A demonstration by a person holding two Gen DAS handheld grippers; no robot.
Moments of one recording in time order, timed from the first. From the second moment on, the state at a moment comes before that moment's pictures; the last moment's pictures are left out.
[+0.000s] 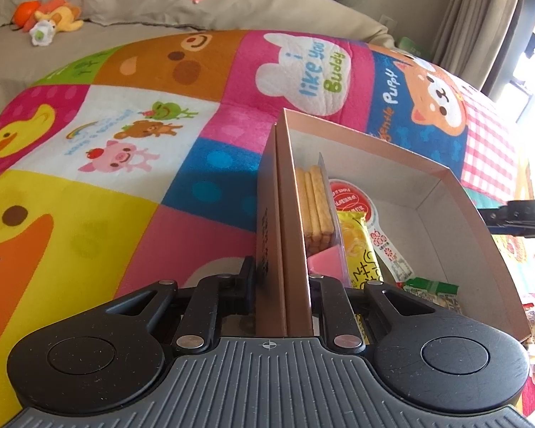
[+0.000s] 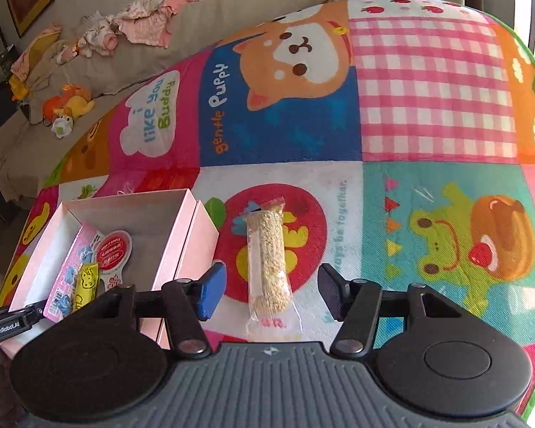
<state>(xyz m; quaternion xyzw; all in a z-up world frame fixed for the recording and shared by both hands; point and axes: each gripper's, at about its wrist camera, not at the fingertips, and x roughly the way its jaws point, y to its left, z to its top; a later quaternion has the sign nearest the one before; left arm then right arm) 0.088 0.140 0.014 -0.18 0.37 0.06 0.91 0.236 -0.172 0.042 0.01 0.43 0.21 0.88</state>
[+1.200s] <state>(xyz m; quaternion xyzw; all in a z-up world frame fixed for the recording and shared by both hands) 0.094 0.135 0.019 -0.14 0.40 0.05 0.90 0.008 -0.200 0.035 -0.01 0.48 0.26 0.84</state>
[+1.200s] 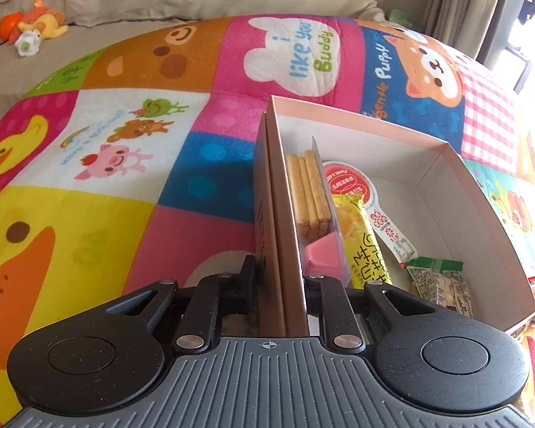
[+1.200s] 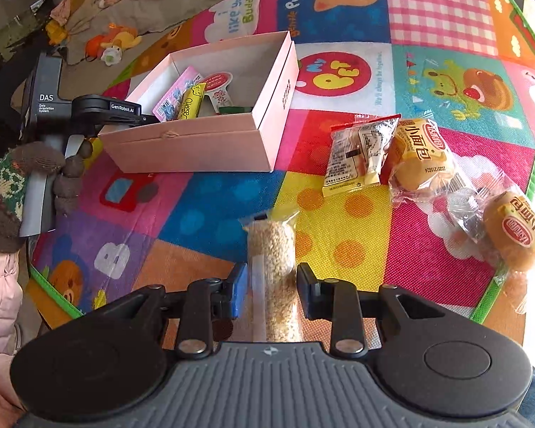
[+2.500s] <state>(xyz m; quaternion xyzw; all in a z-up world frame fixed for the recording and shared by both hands) 0.092 0.131 0.018 -0.13 0.40 0.05 0.91 0.022 -0.274 0.017 -0.06 0.39 0.15 0.91</state>
